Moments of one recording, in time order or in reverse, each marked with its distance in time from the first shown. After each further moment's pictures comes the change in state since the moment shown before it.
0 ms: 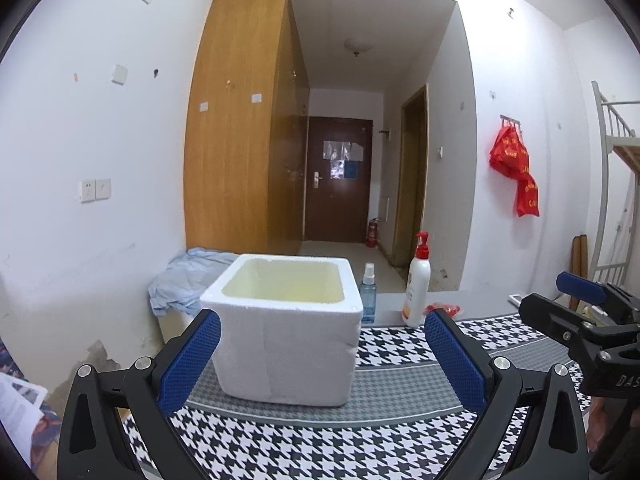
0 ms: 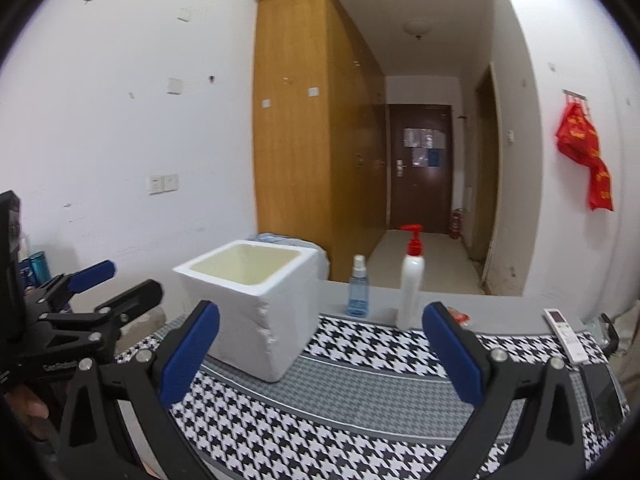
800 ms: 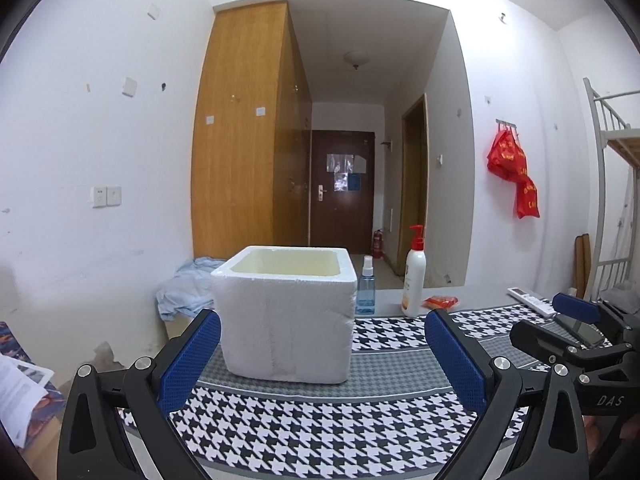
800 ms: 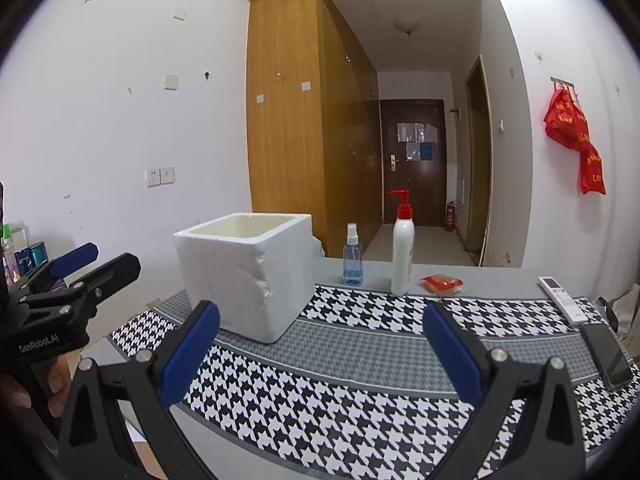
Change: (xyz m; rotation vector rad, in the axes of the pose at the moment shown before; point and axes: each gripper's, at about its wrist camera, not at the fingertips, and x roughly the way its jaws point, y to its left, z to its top) left arm -0.035 -0.010 -0.040 0.025 -0.063 0.027; right arm -0.023 0.001 -0.049 0.015 0.003 -0.002
